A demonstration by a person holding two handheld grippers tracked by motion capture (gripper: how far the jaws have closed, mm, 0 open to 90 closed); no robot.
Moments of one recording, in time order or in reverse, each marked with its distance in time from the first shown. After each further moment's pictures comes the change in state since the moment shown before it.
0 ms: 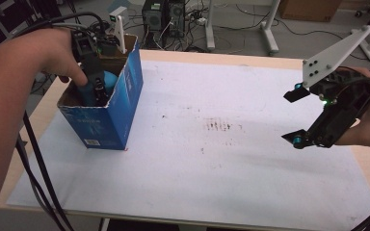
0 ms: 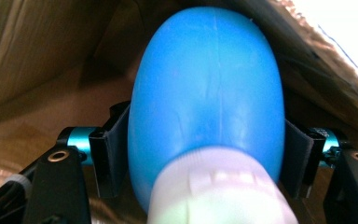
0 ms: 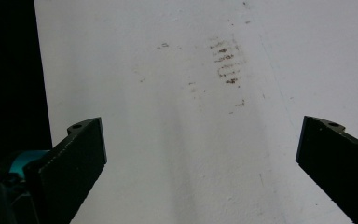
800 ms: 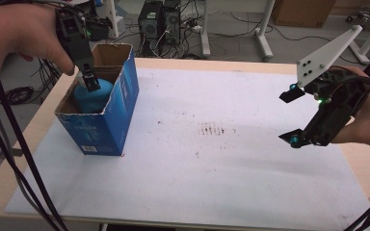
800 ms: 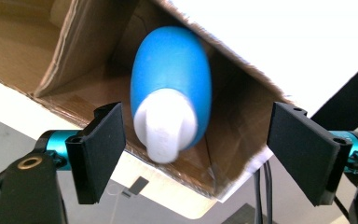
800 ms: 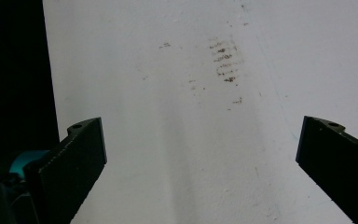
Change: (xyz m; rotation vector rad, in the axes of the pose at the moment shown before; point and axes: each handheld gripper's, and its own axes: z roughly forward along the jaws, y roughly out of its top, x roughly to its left) left arm -0.029 -0.001 -0.066 -0.026 0.073 0.075; right arm 0.001 -0.001 -0.015 -0.002 -0.002 -0.011
